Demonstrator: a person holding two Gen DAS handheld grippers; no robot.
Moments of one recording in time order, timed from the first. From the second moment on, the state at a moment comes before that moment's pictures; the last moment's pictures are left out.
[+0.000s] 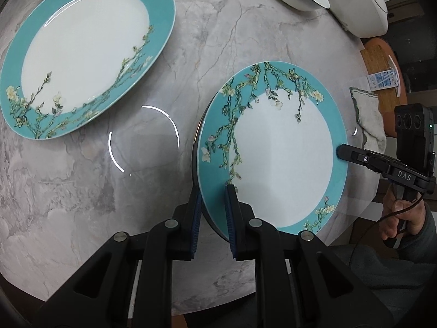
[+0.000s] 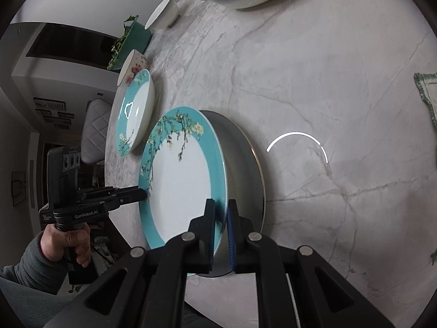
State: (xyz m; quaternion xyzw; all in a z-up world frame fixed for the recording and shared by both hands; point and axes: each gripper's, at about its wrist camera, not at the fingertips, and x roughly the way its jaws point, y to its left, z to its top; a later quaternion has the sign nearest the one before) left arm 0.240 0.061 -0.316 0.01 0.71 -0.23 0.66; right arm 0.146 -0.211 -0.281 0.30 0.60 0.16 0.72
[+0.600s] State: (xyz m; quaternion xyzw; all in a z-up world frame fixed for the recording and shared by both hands) left arm 0.235 0.038 -0.320 0.07 0.70 -0.23 0.67; right arm 0.144 -0.205 -0.285 0.26 0.62 0.14 0.73
